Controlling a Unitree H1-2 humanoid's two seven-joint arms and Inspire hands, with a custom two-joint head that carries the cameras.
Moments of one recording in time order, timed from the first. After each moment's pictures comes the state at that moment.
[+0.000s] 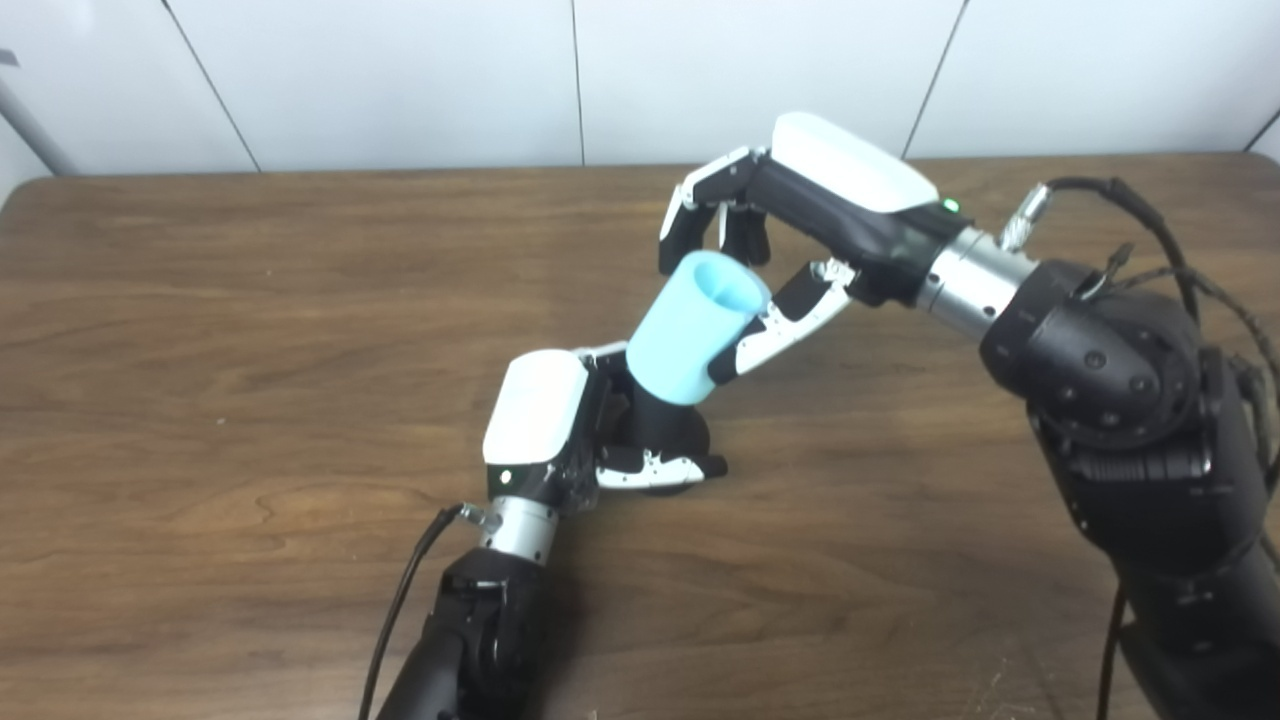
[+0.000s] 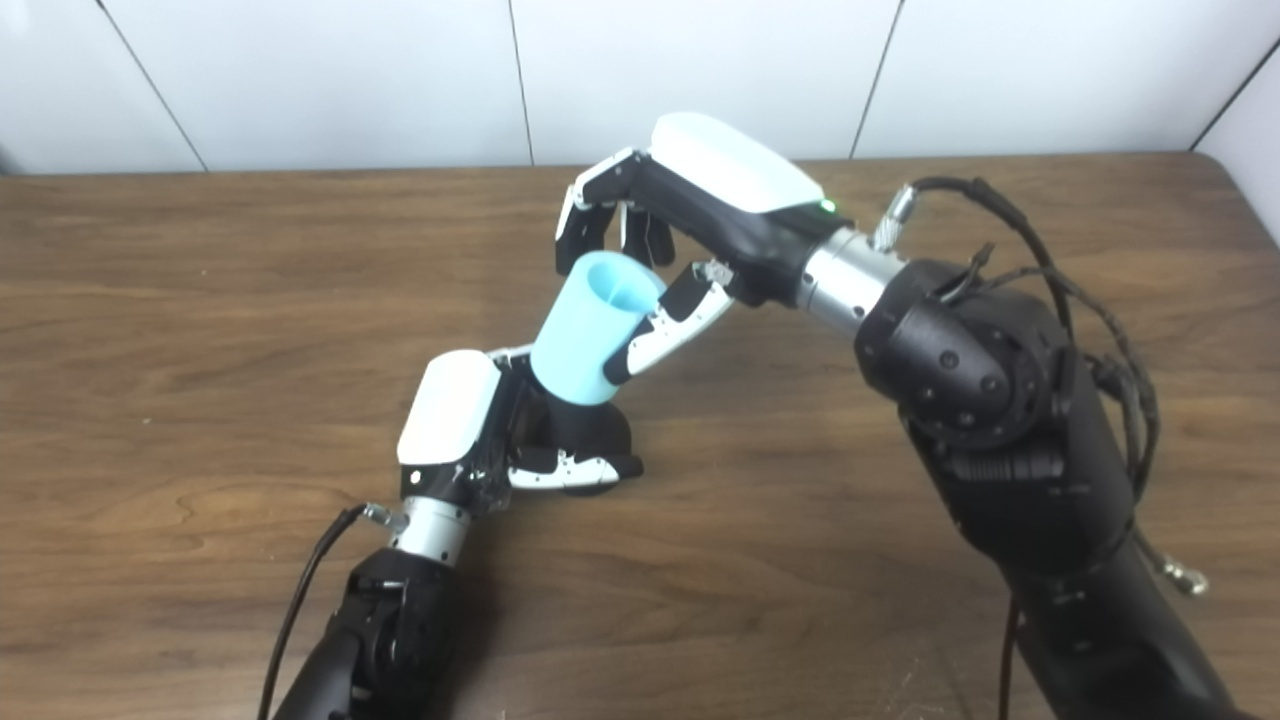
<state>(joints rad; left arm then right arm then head) -0.05 0.05 -0.42 -0.11 0.98 0.11 0.12 -0.53 -0.39 0.25 -0.64 -0.55 0.42 0.73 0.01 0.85</state>
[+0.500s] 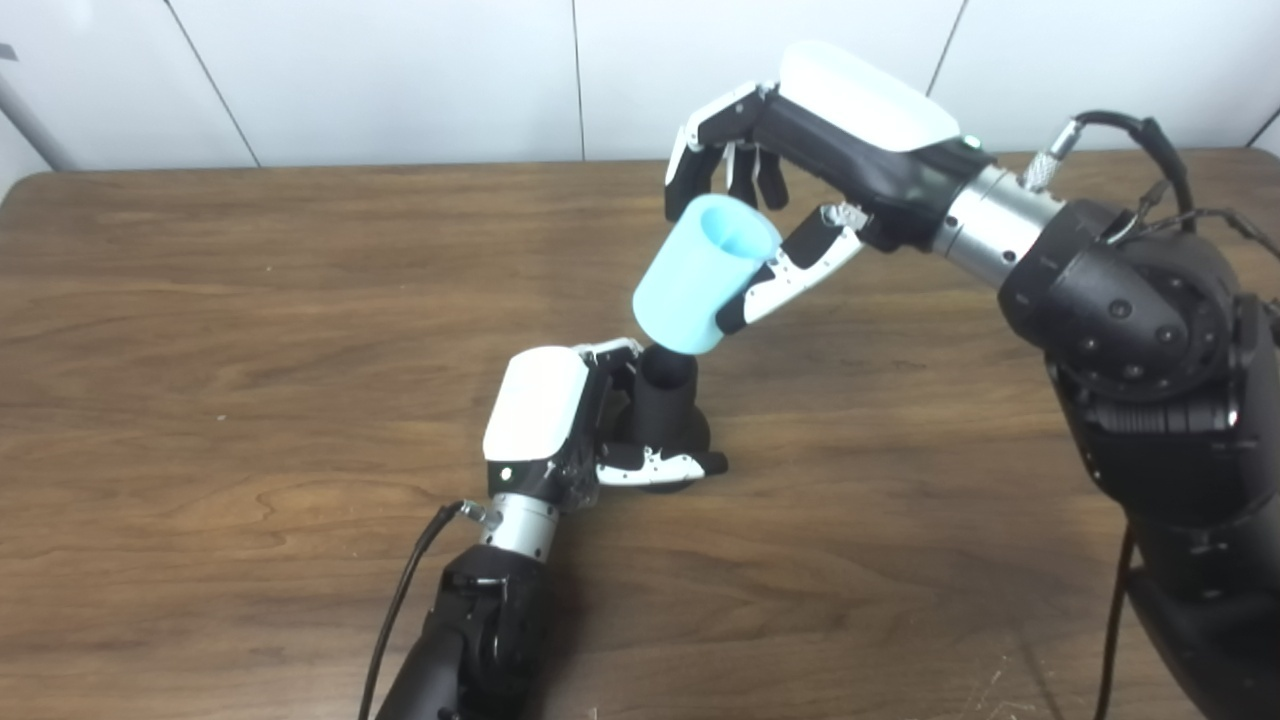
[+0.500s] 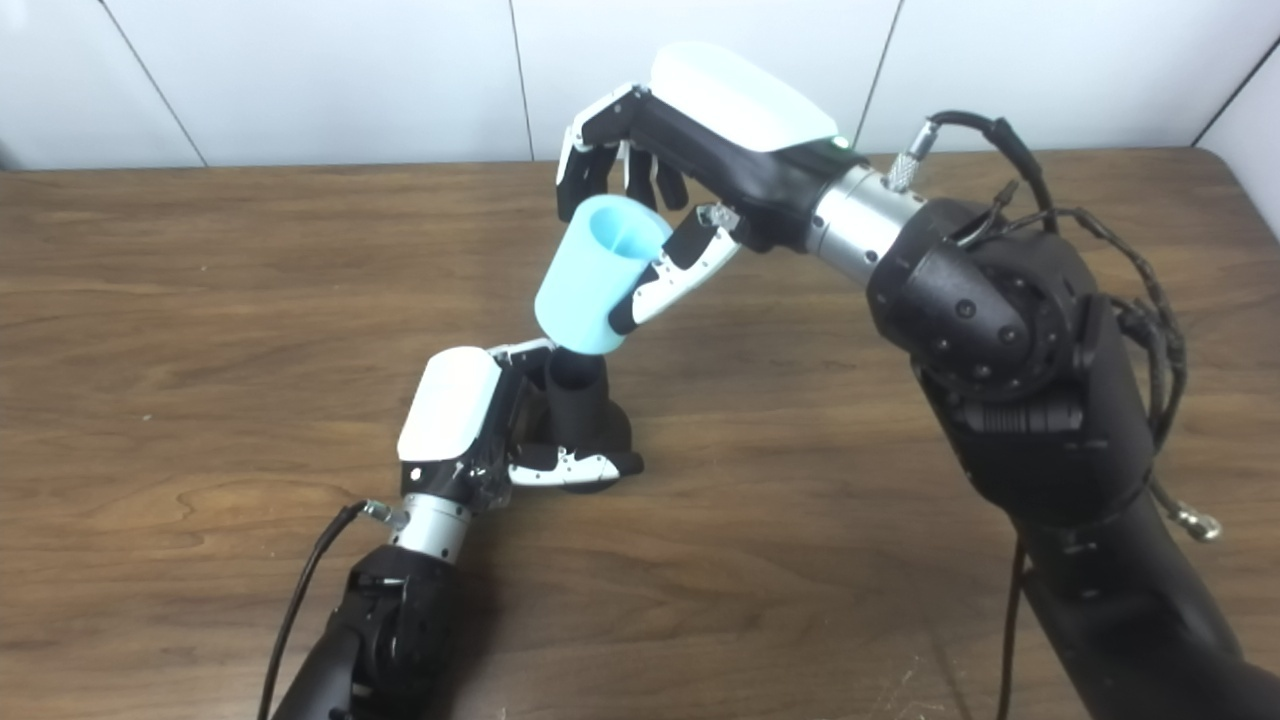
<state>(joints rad) -0.05 0.05 -0.42 -0.11 0.98 0.11 0.11 -0.60 -0.43 0.25 -0.64 -0.56 0.43 0.74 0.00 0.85</state>
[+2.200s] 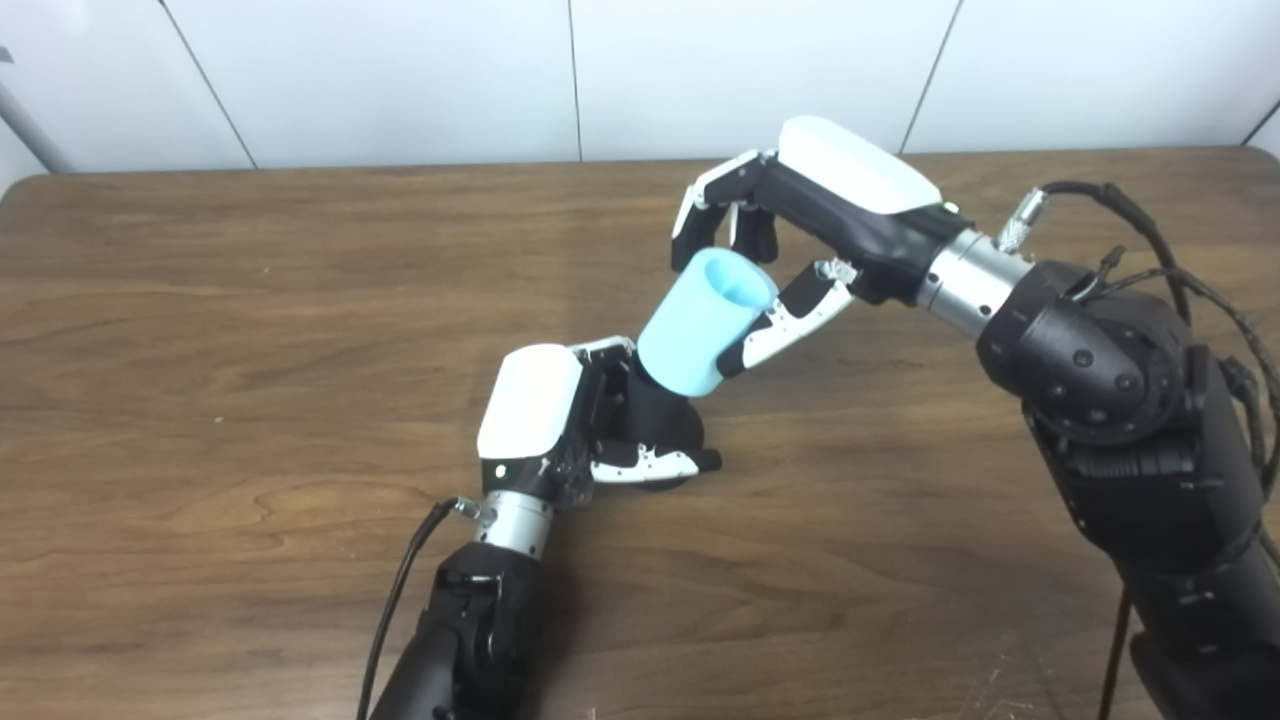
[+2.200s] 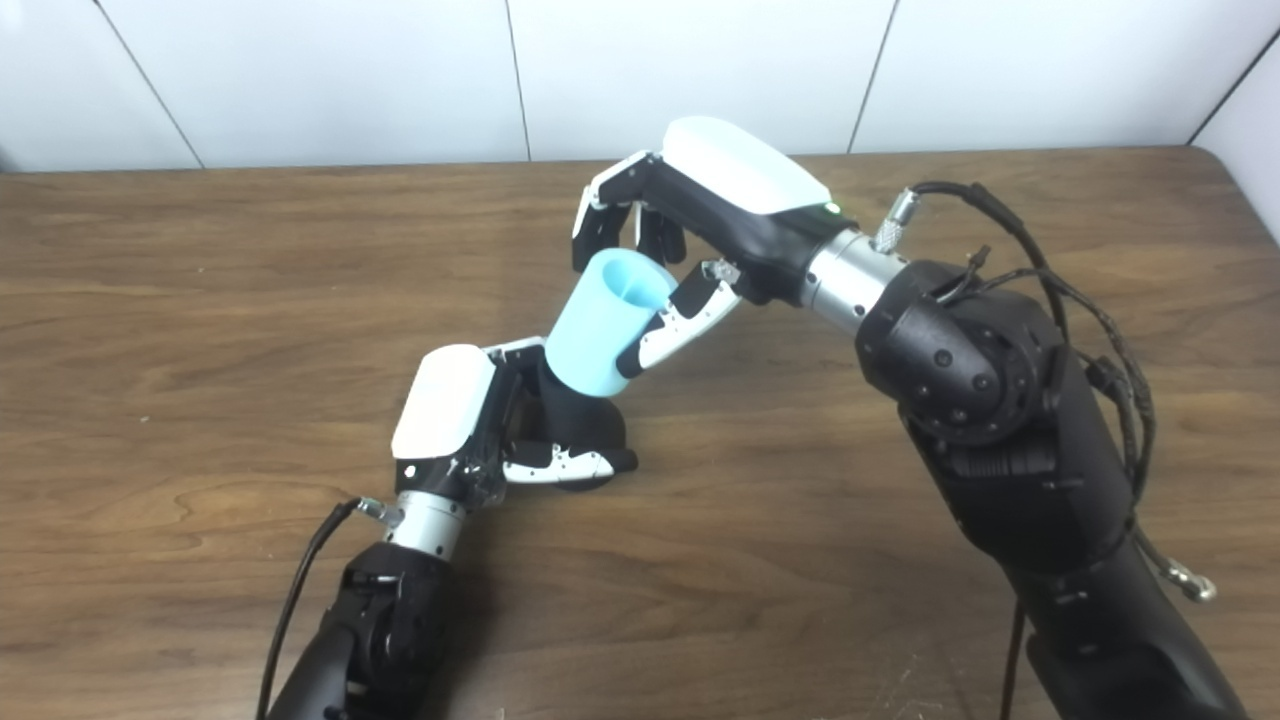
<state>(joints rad) -0.05 0.05 -0.42 -0.12 0.98 0.12 0.10 -0.49 -0.39 0.25 -0.59 -0.55 0.39 0.67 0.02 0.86</state>
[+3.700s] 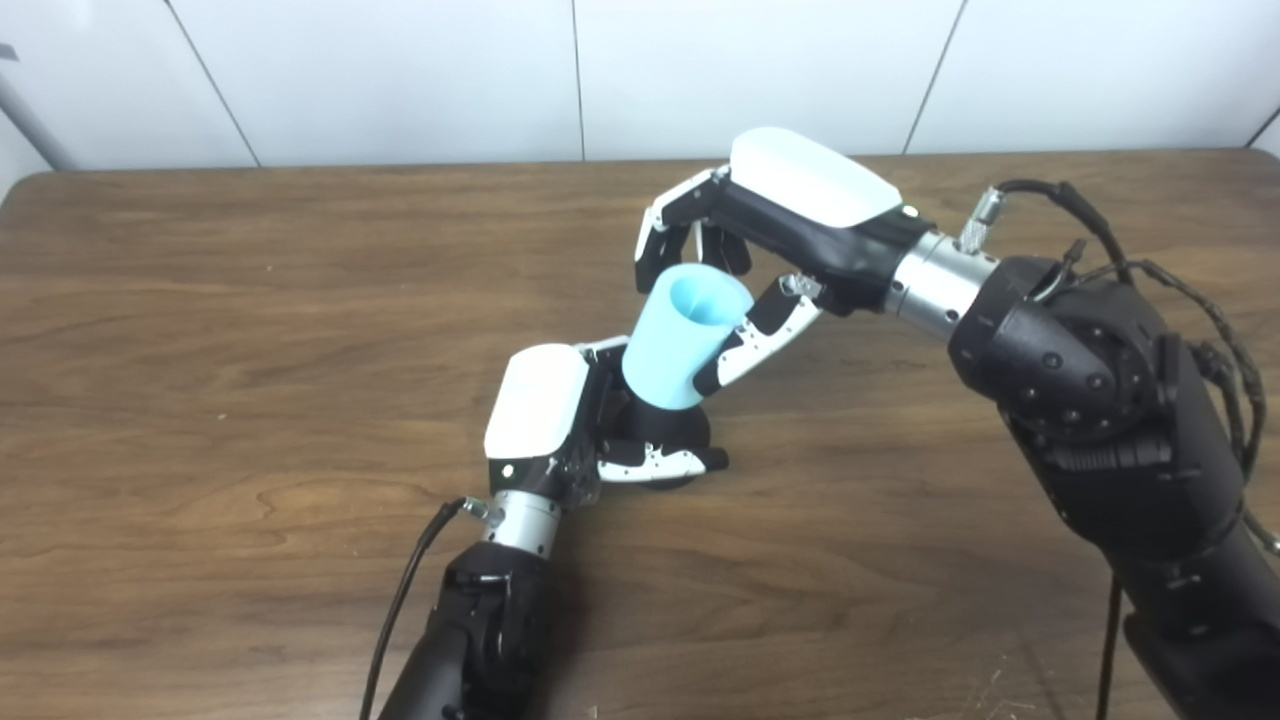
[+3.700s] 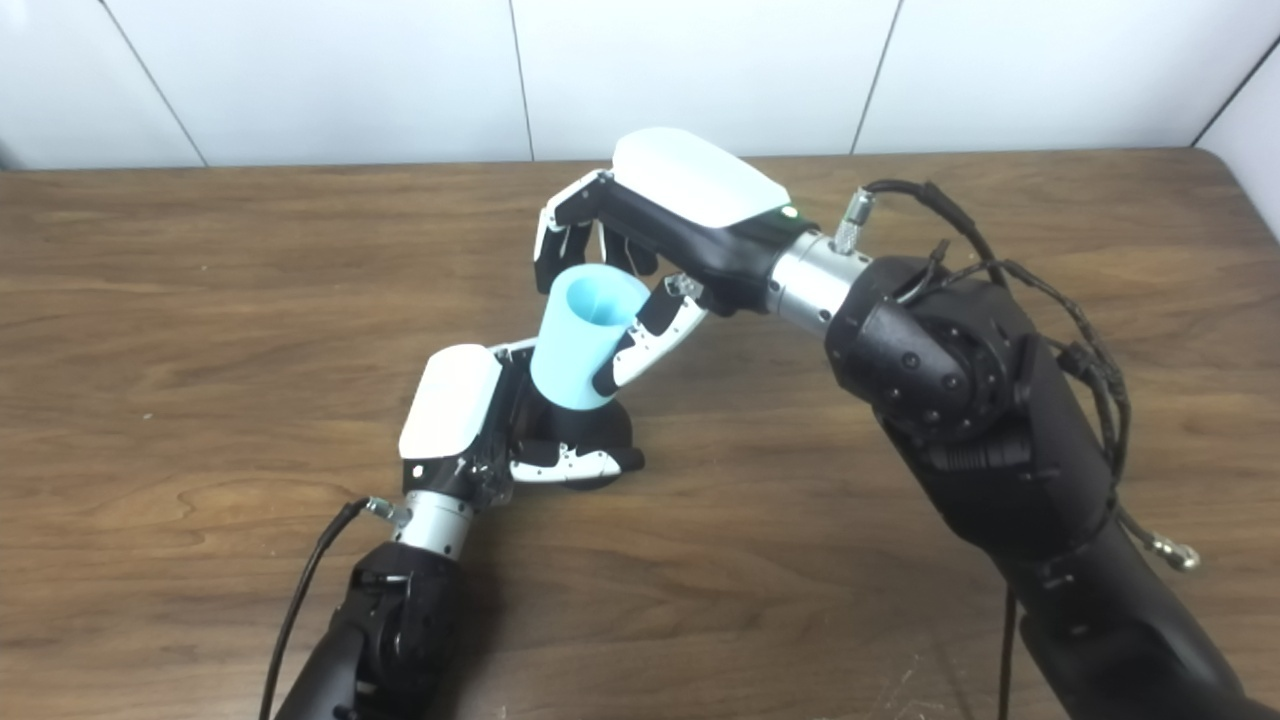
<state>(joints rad) -0.06 0.04 -0.43 -0.11 0.98 0.14 0.11 -0.56 -0.40 0.35 -0.61 -0.60 0.37 0.75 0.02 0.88</state>
